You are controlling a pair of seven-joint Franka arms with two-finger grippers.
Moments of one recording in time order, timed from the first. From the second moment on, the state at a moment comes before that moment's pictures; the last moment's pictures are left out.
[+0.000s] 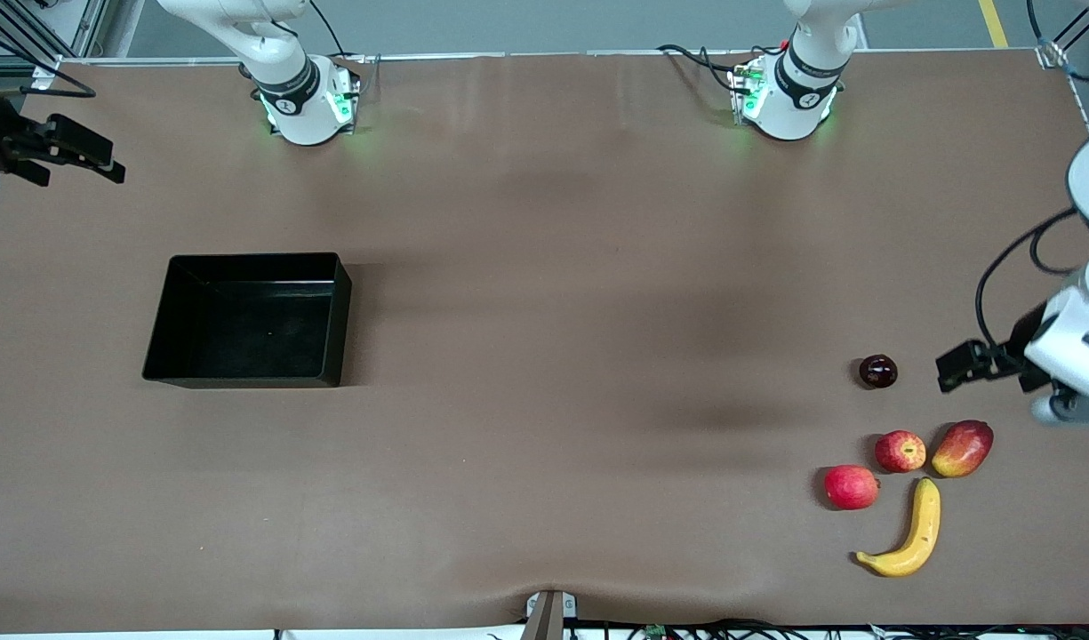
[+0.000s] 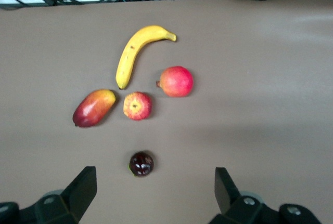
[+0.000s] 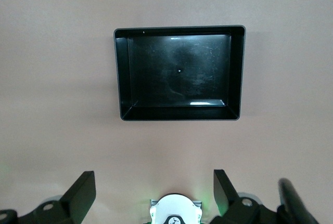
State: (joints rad) left arm 0.21 0.31 -0.30 -1.40 0.15 1.84 -0.10; right arm -0.04 -0.12 0.00 -1.62 0.06 1.37 -0.03
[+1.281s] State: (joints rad) left arm -0.01 -0.06 -0.10 -1.64 0.01 1.62 -0.10; right arm -0.04 -0.11 -0.01 -1.60 0.04 1.44 -0.03
